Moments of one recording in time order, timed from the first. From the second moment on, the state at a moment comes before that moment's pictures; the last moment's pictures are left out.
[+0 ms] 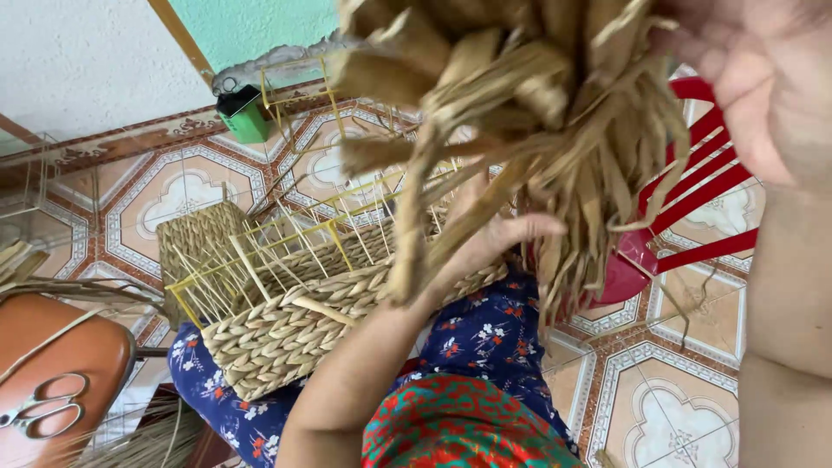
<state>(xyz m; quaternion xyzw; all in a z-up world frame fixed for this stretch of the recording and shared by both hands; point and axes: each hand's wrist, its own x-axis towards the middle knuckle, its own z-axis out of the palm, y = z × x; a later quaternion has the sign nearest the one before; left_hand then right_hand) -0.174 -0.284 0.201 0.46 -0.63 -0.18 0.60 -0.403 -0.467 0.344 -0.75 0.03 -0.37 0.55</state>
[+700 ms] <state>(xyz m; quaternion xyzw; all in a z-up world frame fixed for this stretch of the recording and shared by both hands) -0.172 -0.307 0.117 0.17 -0.16 -0.58 0.78 -0.426 -0.409 0.152 -0.78 0.29 -0.16 0.53</state>
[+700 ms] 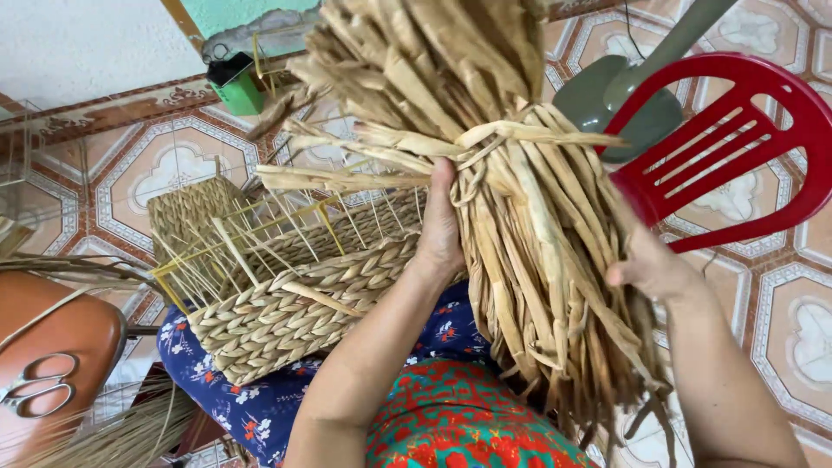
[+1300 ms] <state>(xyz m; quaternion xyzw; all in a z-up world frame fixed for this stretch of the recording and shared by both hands) -0.198 -0.307 0.147 0.66 -0.51 -0.14 0.54 -0.513 -0.396 0.001 -0.50 0.41 -0.32 0.69</state>
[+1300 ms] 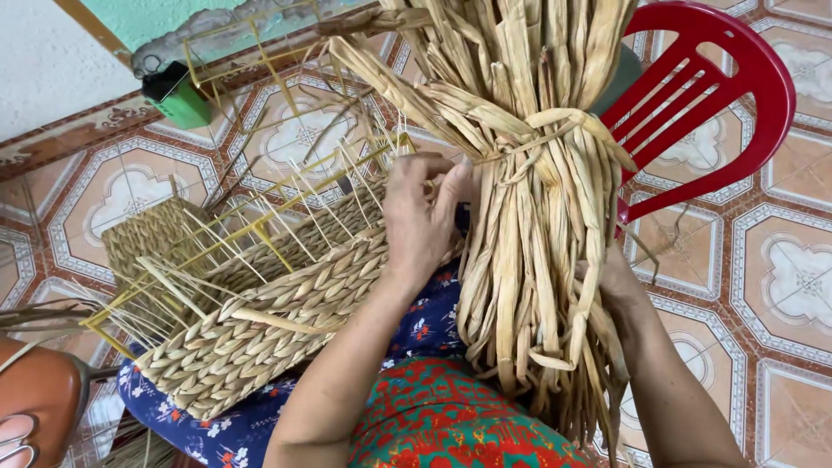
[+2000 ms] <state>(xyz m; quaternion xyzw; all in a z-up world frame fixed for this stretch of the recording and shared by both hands) -0.133 -0.324 0.173 0.46 -0.45 -0.24 0.73 -0.479 -0.418 -0.055 -0.53 0.39 -0.20 0.72</state>
